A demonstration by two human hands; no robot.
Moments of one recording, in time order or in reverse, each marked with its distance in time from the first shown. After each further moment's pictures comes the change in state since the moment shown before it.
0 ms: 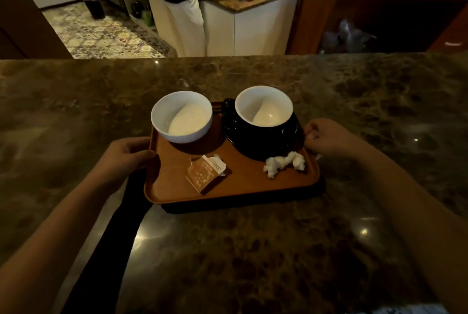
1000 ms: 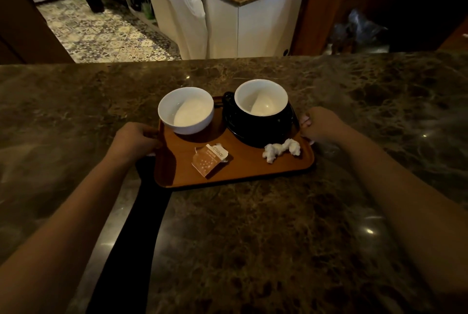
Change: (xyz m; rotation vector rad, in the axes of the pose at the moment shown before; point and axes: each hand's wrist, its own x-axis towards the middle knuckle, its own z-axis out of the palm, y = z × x) left_hand 0.099 0.022 0.006 0.333 0.115 -0.127; right_hand 0.099 -0.013 0.002 -0.200 0.015 0.083
